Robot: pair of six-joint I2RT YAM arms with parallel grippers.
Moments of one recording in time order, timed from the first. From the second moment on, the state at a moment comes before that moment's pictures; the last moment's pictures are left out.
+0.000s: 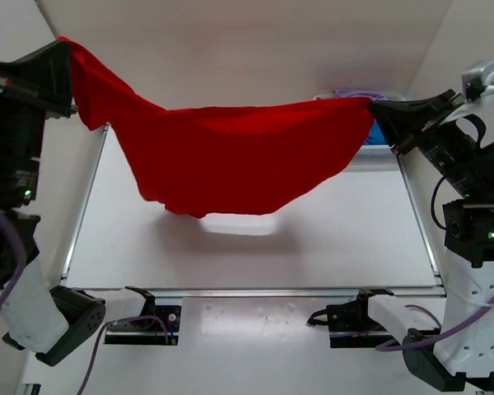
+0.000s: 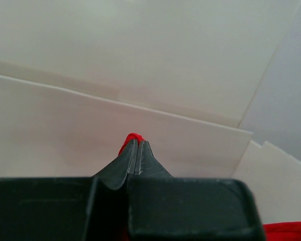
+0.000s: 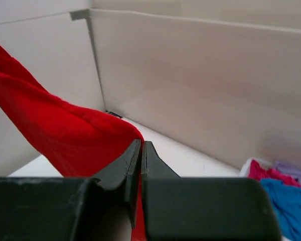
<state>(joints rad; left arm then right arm) -0.38 1.27 2.46 -0.69 -0.24 -0.22 0.02 1.00 1.76 -0.46 -0.59 0.20</state>
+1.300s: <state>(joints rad) 0.32 1.93 2.58 -0.64 0.33 -0.50 0.02 2.06 2.51 -0.52 -0.47 0.10</state>
